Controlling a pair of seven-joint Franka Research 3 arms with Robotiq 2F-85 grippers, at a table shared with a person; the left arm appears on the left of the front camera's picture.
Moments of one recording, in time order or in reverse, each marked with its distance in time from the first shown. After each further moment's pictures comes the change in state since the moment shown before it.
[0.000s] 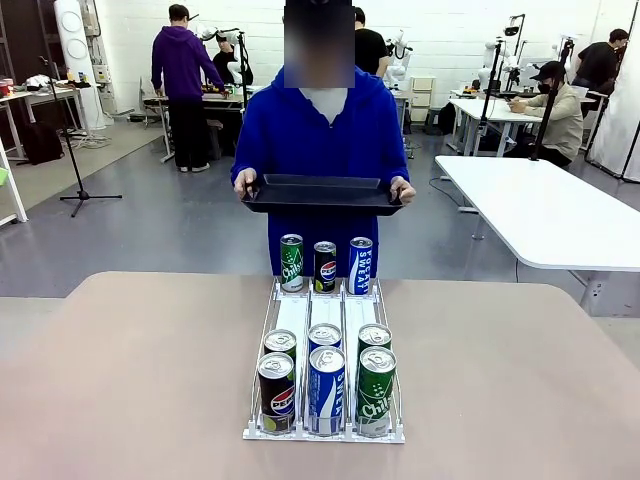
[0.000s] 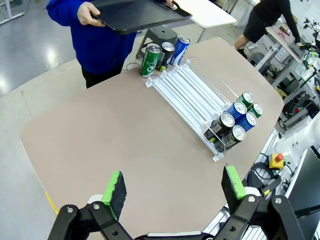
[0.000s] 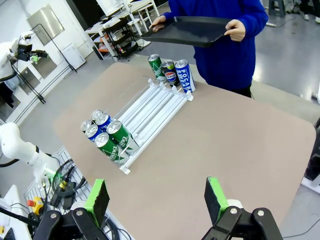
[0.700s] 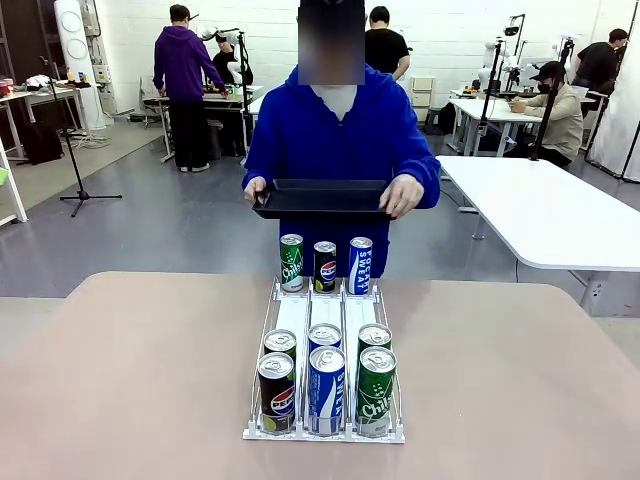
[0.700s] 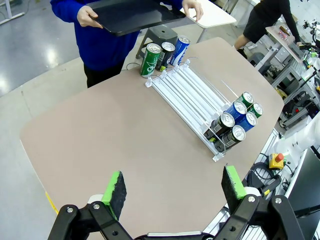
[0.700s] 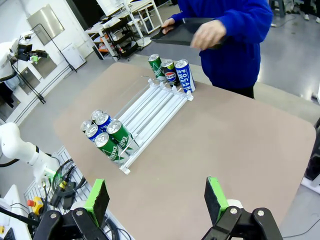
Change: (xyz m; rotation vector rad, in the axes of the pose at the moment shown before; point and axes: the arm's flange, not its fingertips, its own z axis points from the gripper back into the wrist) left arm 0.000 0.000 0.000 0.000 0.000 0.000; right arm 0.000 0.000 0.000 0.000 0.000 0.000
